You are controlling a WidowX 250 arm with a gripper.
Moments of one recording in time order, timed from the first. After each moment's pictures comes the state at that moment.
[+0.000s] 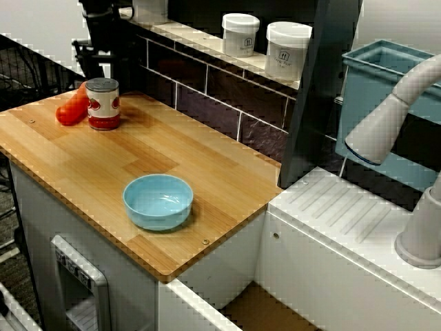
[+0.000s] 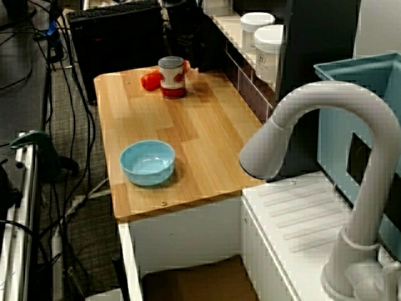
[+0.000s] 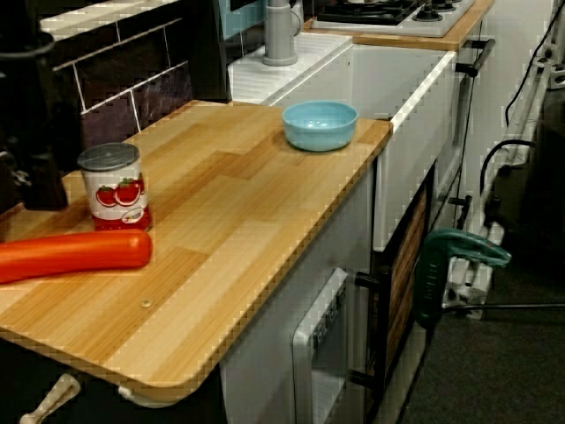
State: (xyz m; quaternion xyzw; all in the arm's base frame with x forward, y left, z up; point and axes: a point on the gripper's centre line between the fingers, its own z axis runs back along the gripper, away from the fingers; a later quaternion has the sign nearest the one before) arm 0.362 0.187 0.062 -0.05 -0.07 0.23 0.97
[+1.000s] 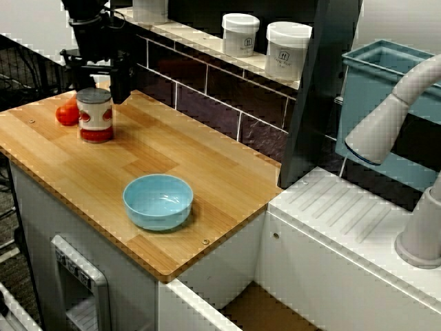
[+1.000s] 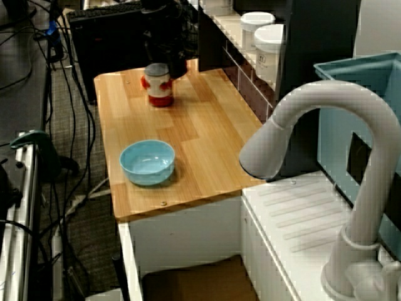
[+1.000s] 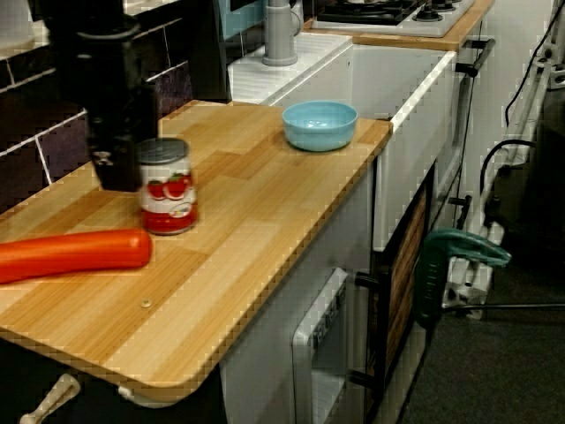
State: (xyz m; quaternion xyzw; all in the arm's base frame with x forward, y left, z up) arm 0.318 0.151 0.072 -0.06 -0.08 0.19 0.98
